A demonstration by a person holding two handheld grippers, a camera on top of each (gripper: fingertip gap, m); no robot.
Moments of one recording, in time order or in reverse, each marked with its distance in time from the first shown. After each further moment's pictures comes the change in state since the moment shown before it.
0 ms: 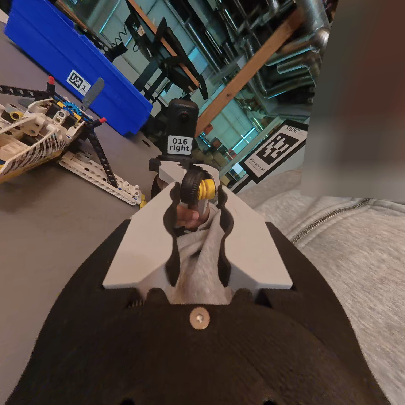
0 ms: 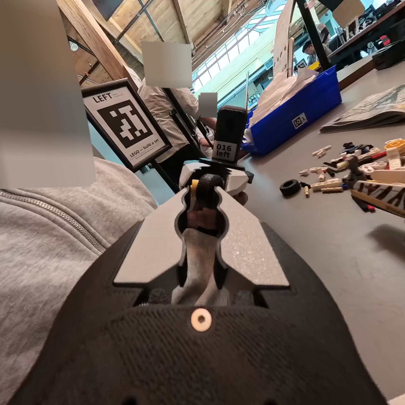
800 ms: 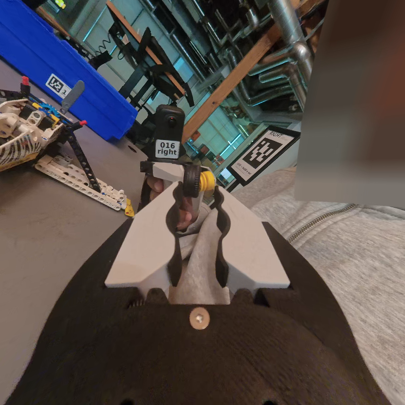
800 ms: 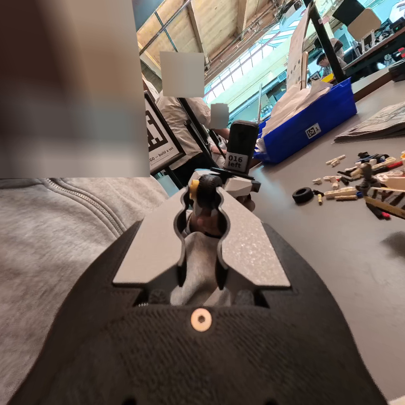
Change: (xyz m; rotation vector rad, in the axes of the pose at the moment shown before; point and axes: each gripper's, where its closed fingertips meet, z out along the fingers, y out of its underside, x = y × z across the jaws) left arm 0.013 0.001 0.001 0.035 0.068 -0.008; right arm -0.015 -0.006 -0.009 0.045 -0.065 -0.001
